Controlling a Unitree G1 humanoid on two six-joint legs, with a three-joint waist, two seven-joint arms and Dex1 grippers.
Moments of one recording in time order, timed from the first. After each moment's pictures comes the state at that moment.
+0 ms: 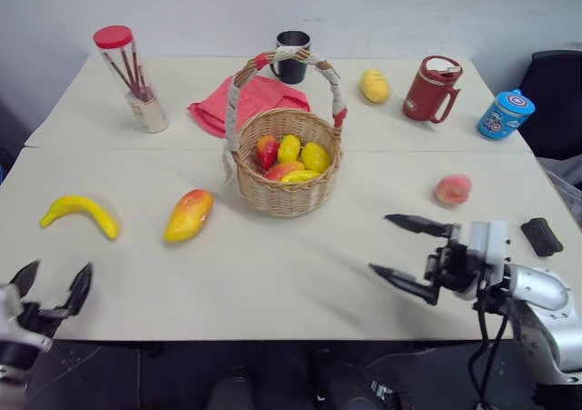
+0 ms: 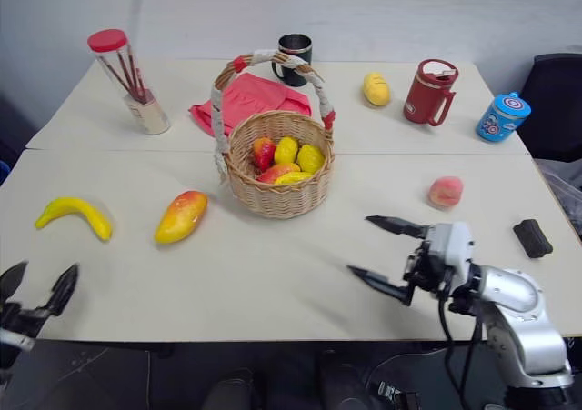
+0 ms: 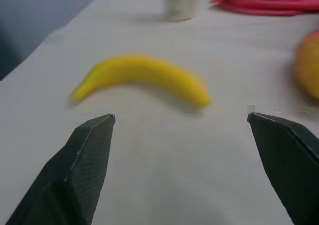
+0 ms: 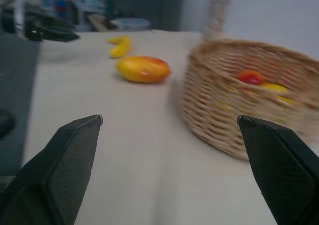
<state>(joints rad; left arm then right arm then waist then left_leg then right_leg) 0.45 0.38 0.85 -0.12 -0.60 0.18 -0.45 0.00 -0.65 -0.08 -0.38 0.64 0.02 1.13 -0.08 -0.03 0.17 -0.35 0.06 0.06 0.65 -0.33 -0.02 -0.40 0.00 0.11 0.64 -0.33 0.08</state>
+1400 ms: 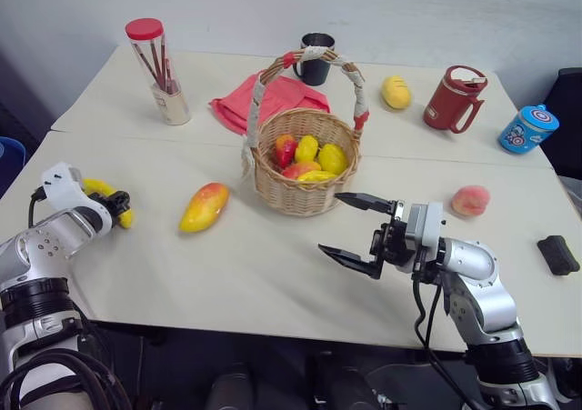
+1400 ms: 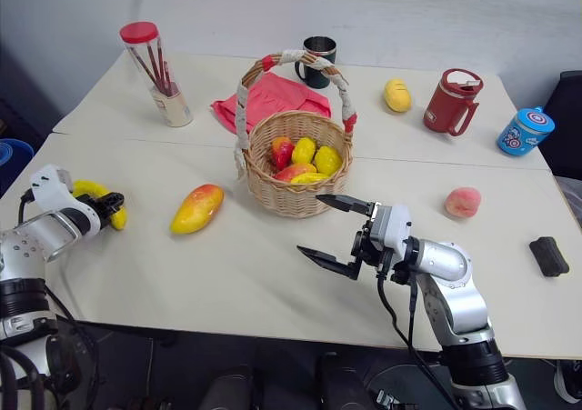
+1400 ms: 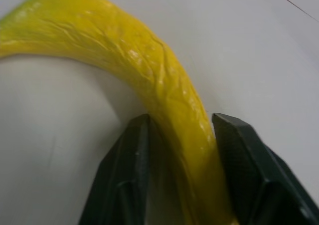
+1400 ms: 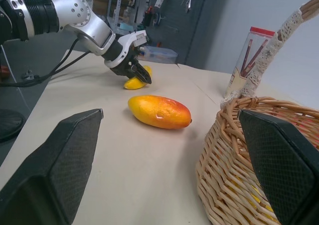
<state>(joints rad) -0.54 0.68 0.48 0.37 -0.70 0.95 0.06 -0.23 -0.45 0.04 -0.20 0.47 -0.07 1.05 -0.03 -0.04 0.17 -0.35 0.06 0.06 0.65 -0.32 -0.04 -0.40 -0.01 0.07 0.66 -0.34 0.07</state>
